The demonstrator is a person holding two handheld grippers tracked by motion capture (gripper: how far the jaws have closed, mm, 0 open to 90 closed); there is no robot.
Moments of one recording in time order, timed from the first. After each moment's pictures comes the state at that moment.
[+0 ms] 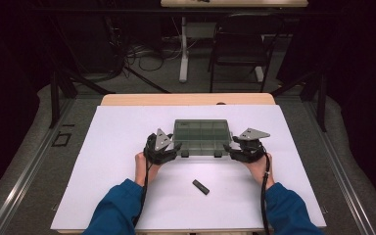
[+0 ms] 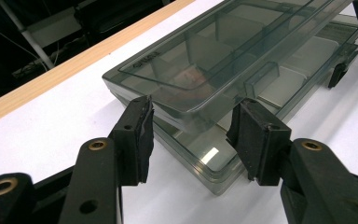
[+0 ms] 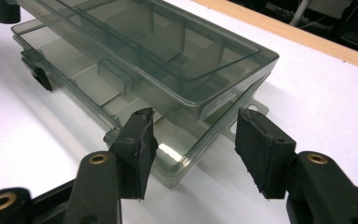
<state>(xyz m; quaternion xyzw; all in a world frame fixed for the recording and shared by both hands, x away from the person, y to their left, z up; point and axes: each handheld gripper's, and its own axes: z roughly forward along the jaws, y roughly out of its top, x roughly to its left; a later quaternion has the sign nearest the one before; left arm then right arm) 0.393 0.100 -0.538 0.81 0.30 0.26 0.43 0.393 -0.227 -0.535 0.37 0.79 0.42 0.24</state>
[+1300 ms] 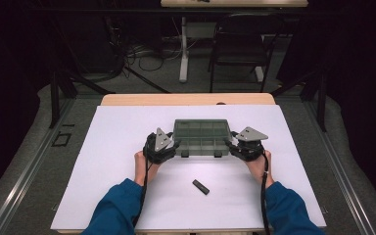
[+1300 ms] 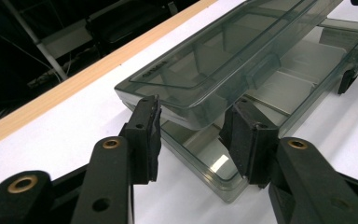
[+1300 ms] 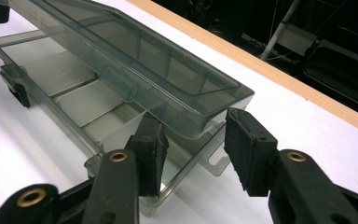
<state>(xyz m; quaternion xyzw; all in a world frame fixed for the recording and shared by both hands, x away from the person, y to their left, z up) 0.392 0.101 -0.533 0.80 0.29 0.29 0.44 0.391 -0.219 -0.527 0.33 0.78 0.42 0.31</state>
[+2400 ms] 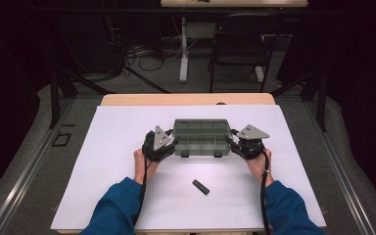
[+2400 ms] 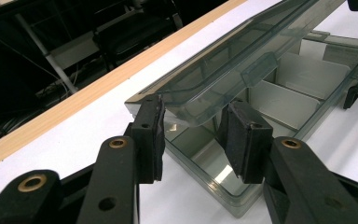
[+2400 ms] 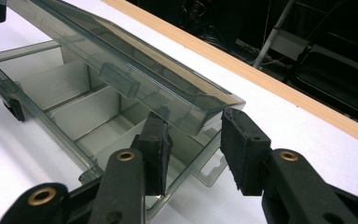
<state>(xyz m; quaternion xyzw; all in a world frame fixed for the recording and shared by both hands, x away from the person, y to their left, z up) 0.394 0.102 -0.527 0.79 0.28 0.31 0.45 0.393 -0.220 -0.521 0.34 0.77 0.43 0.32</state>
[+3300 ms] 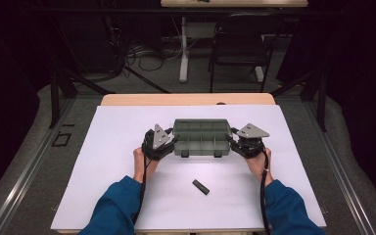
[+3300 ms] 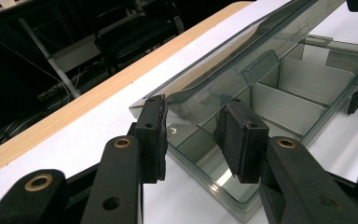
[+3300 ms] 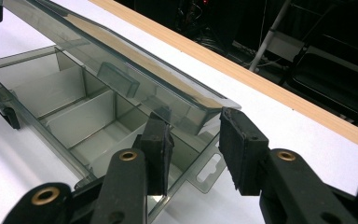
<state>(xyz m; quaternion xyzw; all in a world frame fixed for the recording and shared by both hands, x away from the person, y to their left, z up) 0.396 0.103 -0.524 0.79 0.28 0.31 0.45 0.395 -0.219 -0.518 0.34 0.77 0.43 0.33</state>
